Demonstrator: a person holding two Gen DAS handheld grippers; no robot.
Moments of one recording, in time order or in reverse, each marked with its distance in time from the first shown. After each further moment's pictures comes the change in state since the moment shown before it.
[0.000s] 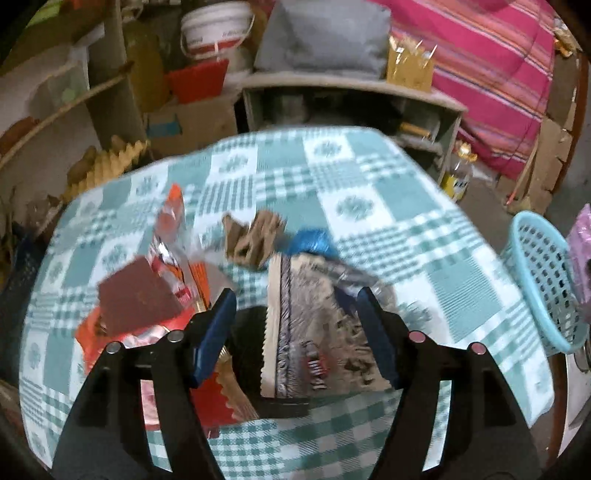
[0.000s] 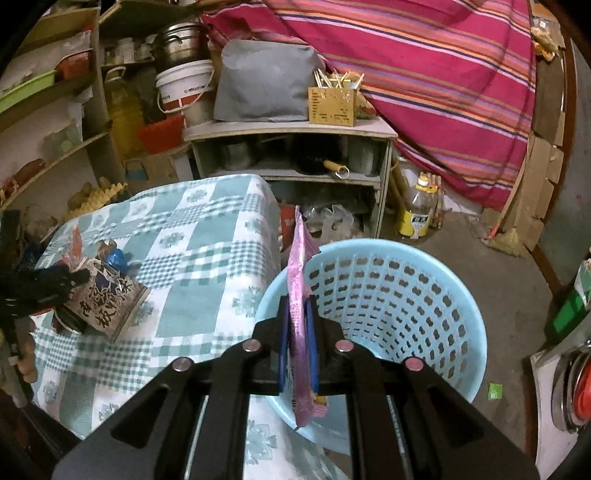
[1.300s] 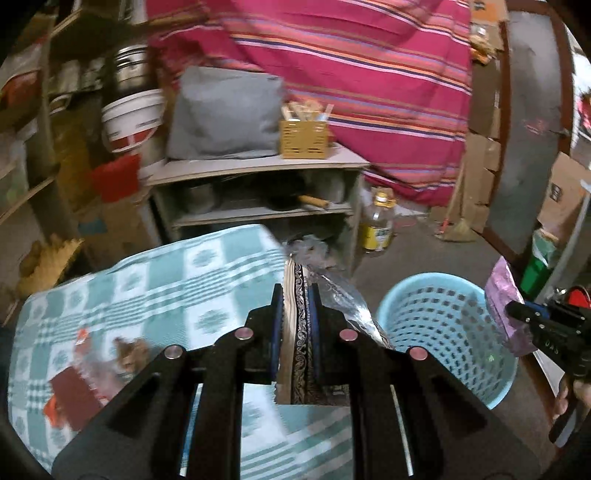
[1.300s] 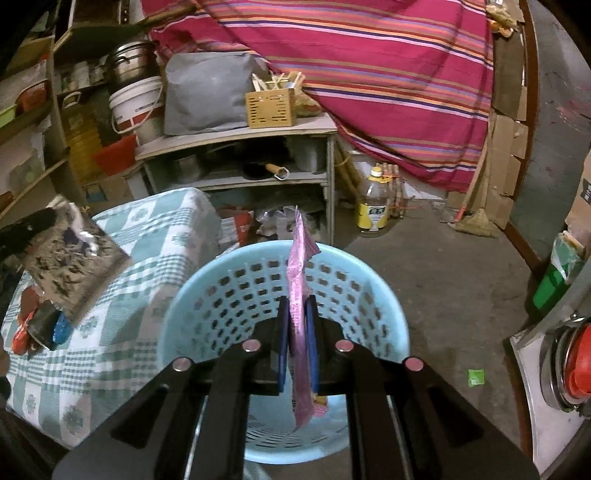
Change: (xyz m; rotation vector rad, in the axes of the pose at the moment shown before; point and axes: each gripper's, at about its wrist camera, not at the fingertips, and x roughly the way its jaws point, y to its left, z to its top) left arm -0.072 -0.156 0.058 0.186 -0.278 -0.212; right arm -0.006 -0.093 0.003 0.108 -0.011 -0.104
